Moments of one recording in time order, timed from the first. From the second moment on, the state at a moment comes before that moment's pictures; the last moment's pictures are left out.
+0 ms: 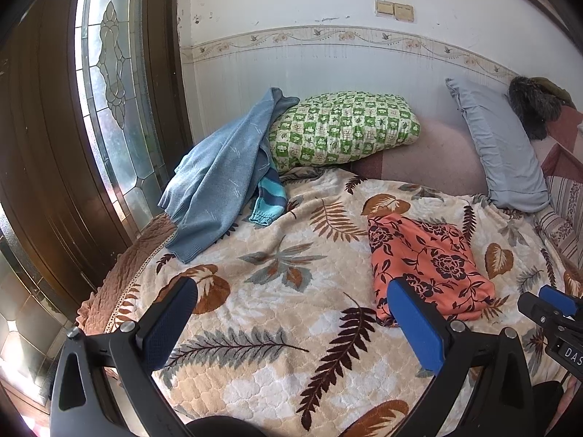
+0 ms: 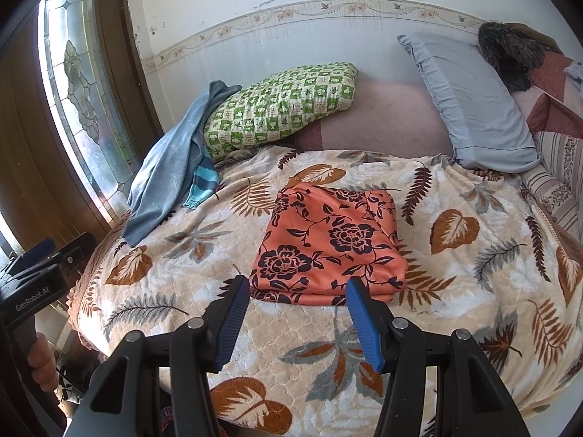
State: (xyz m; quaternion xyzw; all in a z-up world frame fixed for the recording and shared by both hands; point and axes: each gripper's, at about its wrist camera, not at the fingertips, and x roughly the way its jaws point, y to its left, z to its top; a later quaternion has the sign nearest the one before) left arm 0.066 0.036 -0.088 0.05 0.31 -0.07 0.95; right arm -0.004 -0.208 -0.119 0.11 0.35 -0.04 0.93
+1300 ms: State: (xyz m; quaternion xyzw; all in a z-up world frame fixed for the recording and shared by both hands) left arm 0.051 0.038 -0.060 0.05 0.28 -0.08 0.96; right arm -0.009 -0.200 -0.098 0.10 0.32 -0.03 0.94
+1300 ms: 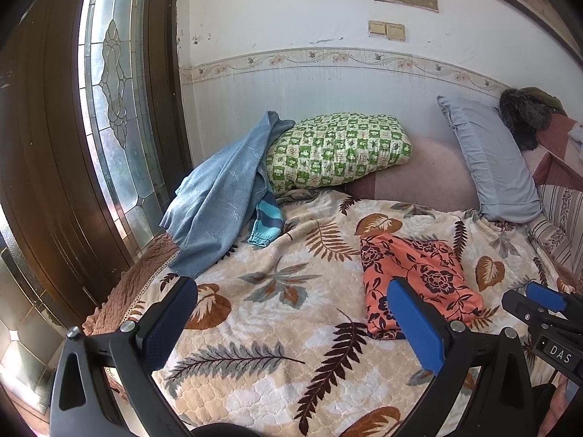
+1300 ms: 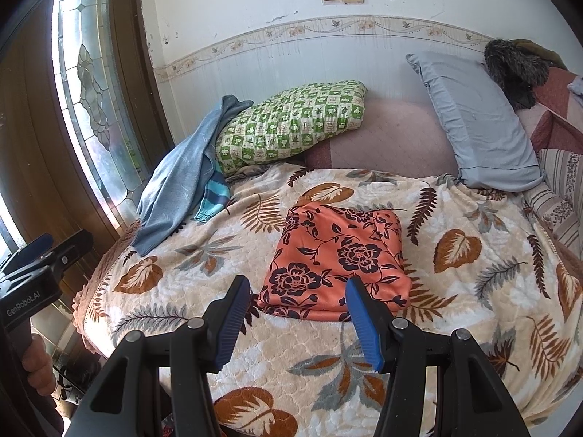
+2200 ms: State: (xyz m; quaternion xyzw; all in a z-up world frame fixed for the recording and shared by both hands) left arm 0.027 0.040 -0.040 0.05 0.26 -0.08 0.96; right arm -0.025 -0.199 -0.085 0.10 0.30 -0.03 0.95
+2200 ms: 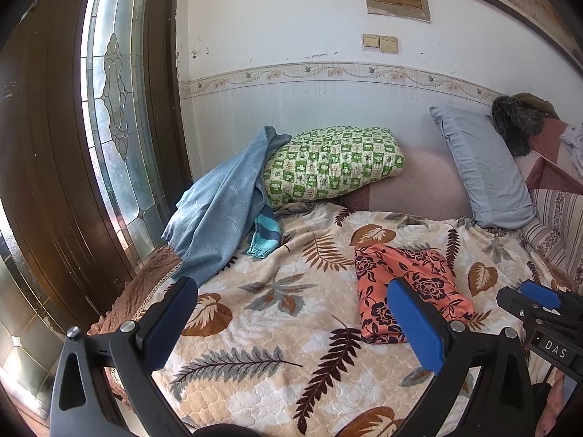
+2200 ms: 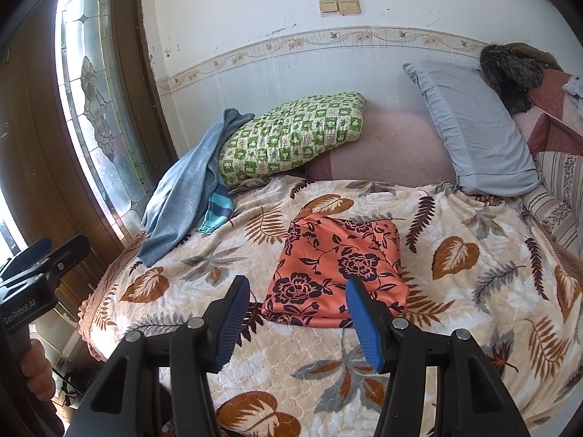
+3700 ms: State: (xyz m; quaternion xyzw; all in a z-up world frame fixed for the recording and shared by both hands) left arm 0.022 0.045 -0.034 0.04 0.24 -0.09 0.97; right arm -0.026 -0.195 -0.083 0.10 0.29 -0.03 0.95
